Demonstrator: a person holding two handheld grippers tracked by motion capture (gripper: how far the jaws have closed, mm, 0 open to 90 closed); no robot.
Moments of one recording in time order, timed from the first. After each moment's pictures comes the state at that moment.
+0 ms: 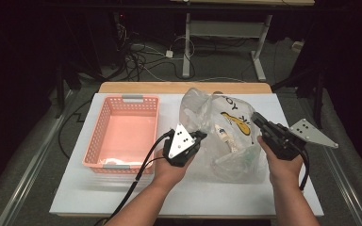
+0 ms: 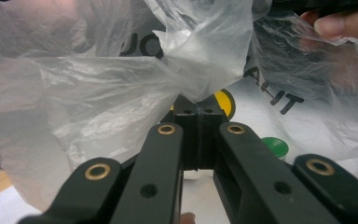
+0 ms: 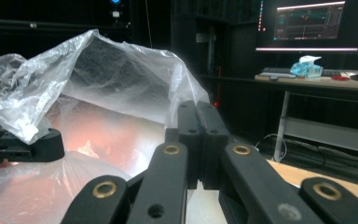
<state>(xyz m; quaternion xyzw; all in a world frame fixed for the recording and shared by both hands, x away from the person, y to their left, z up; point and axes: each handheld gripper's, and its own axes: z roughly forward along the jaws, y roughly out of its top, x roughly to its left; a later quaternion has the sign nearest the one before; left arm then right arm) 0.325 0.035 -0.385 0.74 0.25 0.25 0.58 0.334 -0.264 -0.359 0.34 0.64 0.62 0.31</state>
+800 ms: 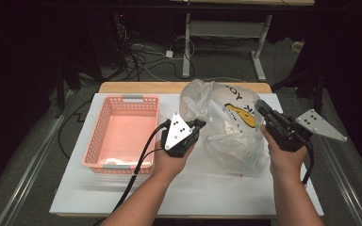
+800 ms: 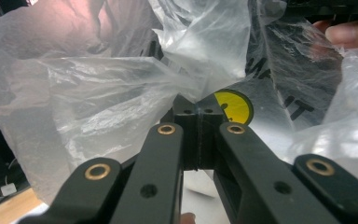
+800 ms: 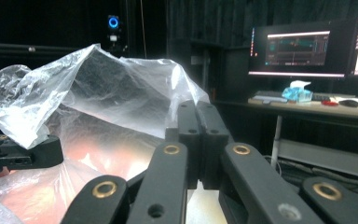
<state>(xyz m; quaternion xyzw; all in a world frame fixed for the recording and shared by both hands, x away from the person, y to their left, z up) 0.333 0.040 -0.356 0.71 0.25 0.28 0.60 0.339 -0.262 -0.328 0.32 0.61 0.64 0.34</state>
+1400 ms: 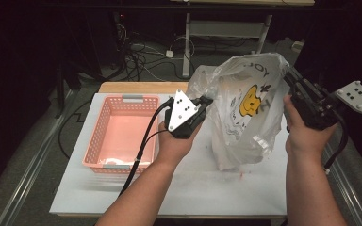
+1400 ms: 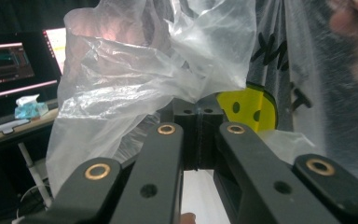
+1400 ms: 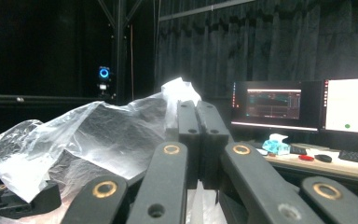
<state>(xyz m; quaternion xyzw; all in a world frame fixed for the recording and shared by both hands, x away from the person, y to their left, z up) 0.352 0.027 -0.309 0.68 0.24 0.30 0.62 0.340 -0.273 -0.248 0.30 0.56 0.67 0.39</state>
